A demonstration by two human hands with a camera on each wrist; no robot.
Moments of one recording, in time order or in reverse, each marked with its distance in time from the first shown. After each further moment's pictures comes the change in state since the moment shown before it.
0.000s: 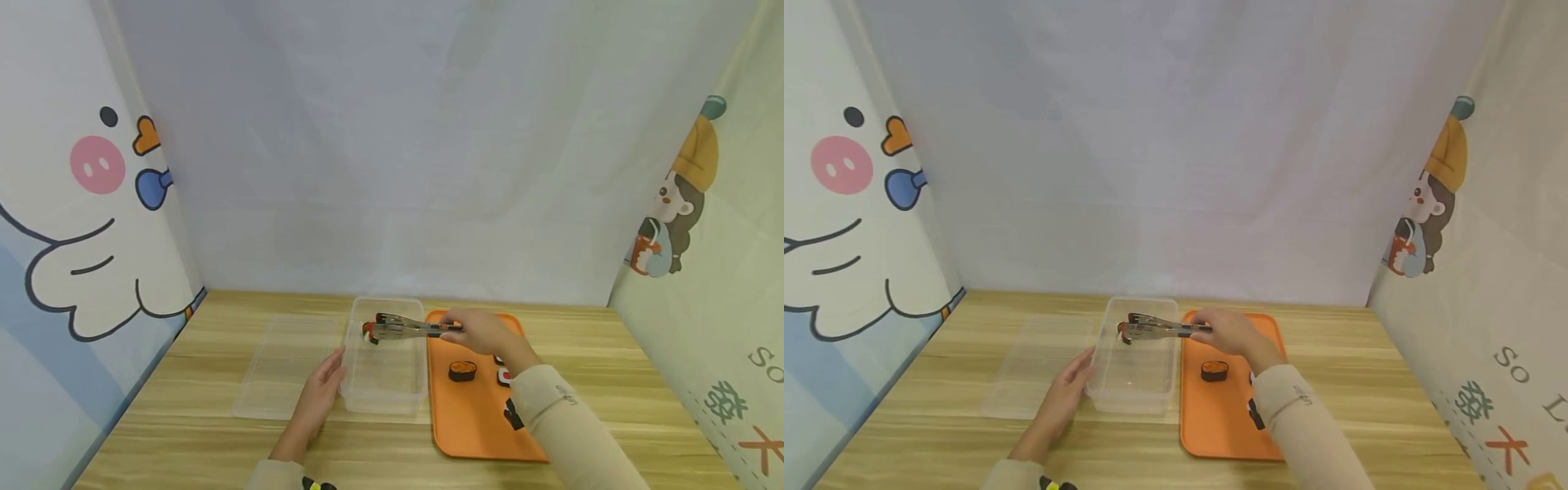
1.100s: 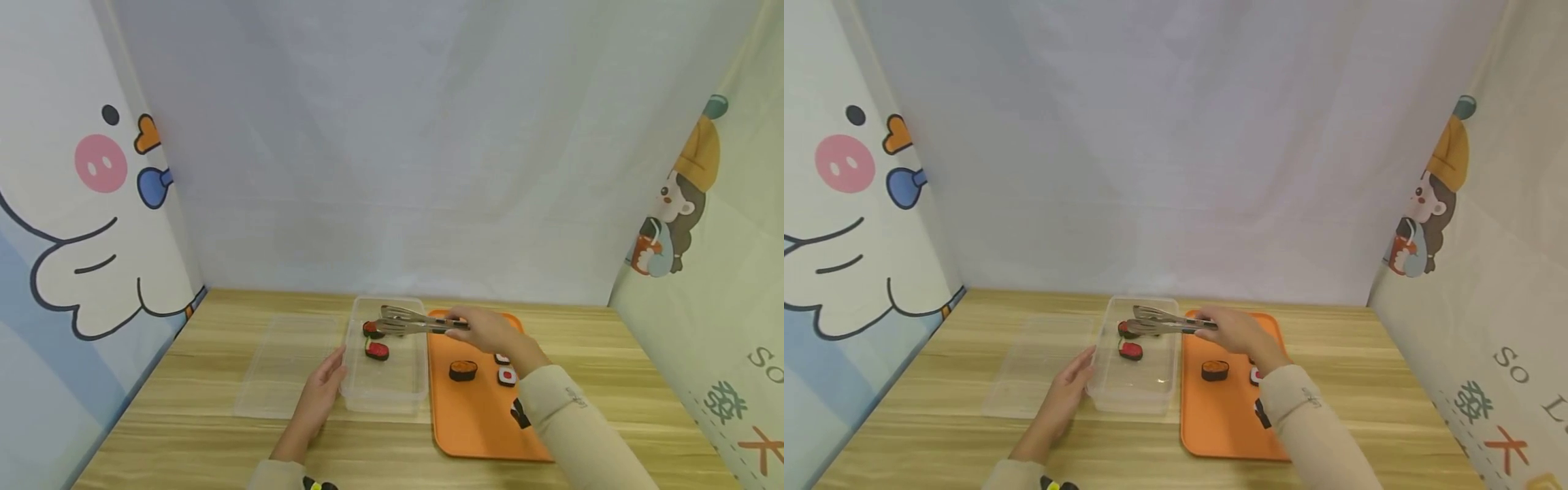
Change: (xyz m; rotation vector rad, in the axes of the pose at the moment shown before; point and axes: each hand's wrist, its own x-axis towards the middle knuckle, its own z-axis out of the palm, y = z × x) left_hand -0.001 0.003 0.000 -0.020 0.005 -0.003; right_hand -0.009 -0.007 -0.010 -0.010 0.009 0.053
